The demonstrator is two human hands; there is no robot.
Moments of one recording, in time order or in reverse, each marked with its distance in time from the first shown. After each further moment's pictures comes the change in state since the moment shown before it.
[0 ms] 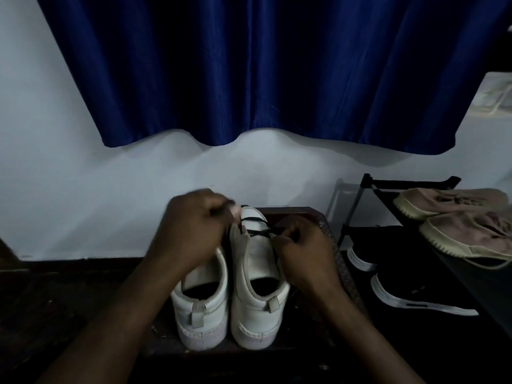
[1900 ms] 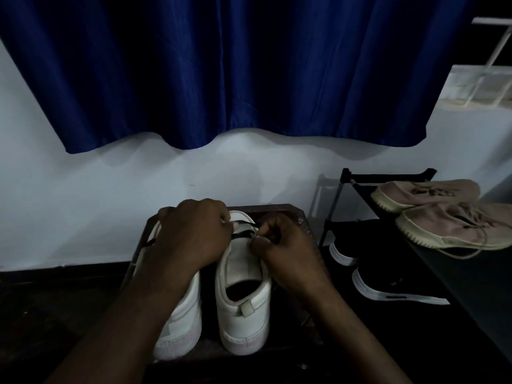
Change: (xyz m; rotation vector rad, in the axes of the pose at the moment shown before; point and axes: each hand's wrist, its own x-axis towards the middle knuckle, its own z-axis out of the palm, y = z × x) left_hand 0.017 0.019 0.045 0.551 -0.188 -0.177; right_hand 0.005 0.014 -0.017 0.220 -0.193 -0.018
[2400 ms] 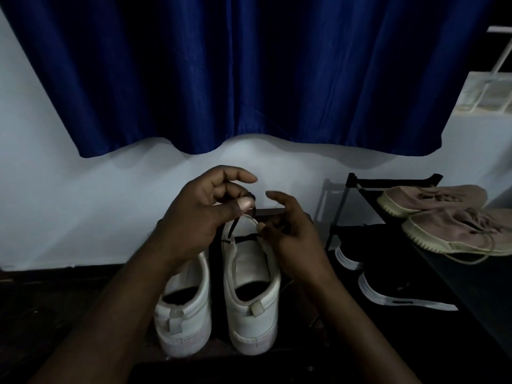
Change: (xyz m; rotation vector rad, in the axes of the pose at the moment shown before) left_hand -0.013 -0.006 -0.032 -1.108 -0.113 0.303; right_hand 0.007 -0.016 -0.006 0.168 -0.046 -0.155
